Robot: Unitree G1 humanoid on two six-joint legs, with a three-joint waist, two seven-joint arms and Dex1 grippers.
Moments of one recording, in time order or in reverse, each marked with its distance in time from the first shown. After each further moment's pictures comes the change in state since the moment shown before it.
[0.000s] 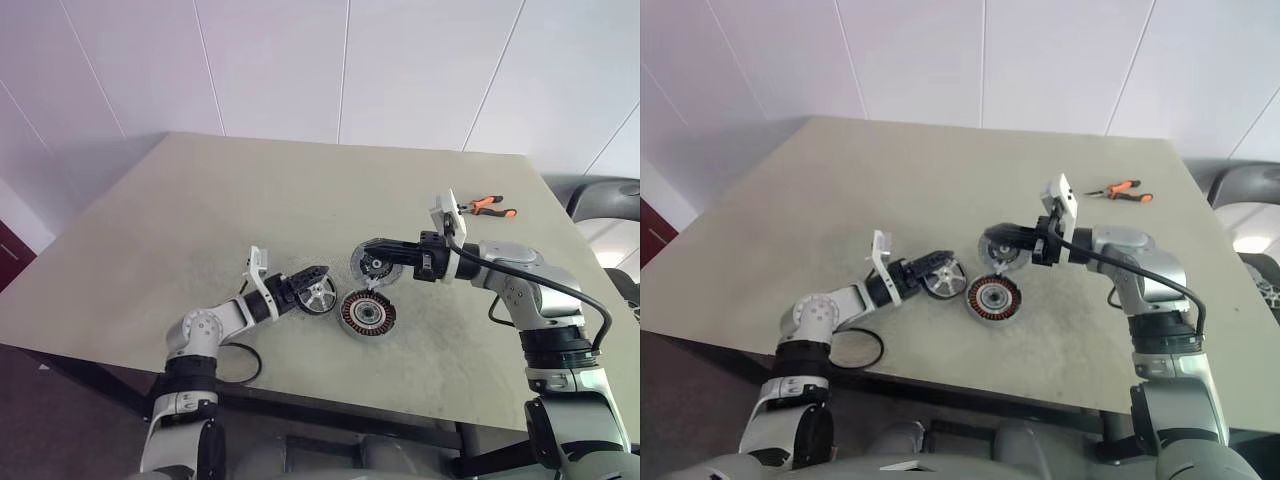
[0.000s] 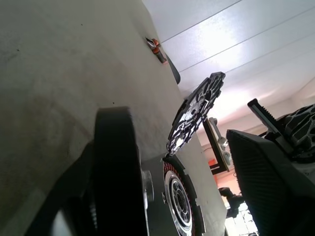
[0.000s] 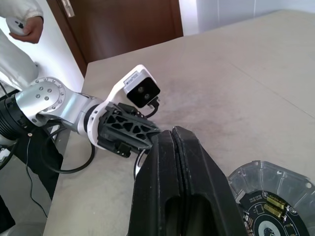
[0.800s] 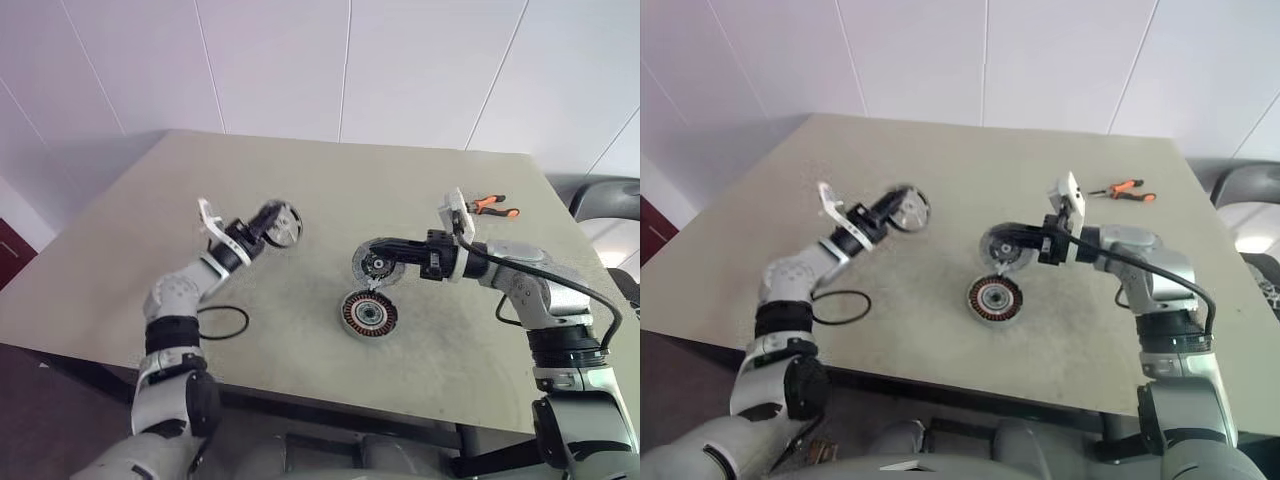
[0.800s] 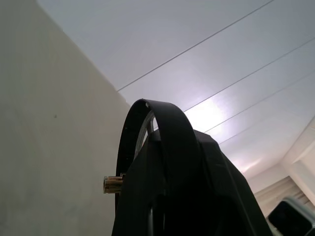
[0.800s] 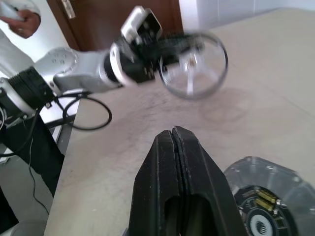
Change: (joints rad) left arm -0.246 0.078 0.226 0.171 -0.133 -0.144 0.011; right arm -0.001 -0.039 -0.018 0.033 0.026 -0.012 0.027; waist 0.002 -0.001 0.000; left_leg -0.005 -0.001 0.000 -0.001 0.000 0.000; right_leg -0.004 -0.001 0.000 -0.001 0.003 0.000
